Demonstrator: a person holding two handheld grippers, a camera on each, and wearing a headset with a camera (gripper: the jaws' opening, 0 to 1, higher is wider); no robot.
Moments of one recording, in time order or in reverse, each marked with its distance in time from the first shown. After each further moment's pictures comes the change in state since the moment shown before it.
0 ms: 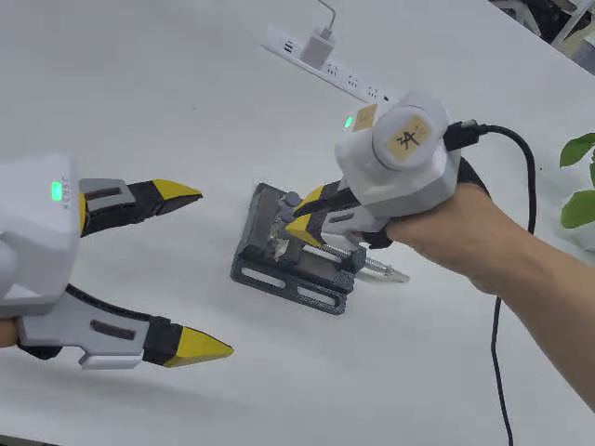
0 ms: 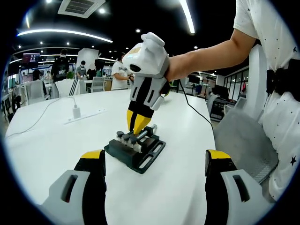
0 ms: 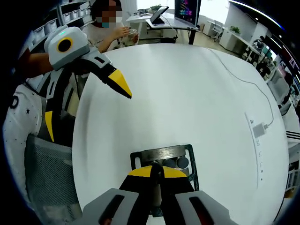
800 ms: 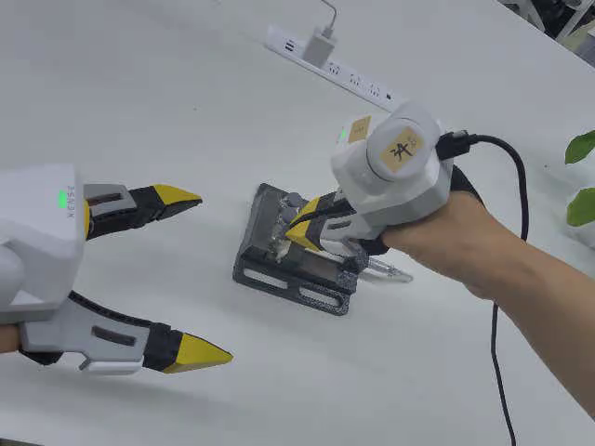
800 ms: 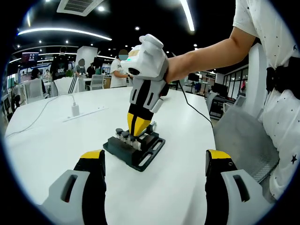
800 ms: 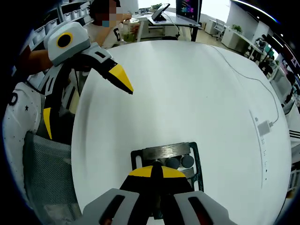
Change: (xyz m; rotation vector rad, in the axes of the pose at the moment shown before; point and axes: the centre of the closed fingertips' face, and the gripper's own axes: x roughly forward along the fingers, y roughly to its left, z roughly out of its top) left arm 0.002 0.001 -0.006 -0.001 0.021 -0.008; right arm 0.012 0.000 -0.008 -0.002 0.010 0.020
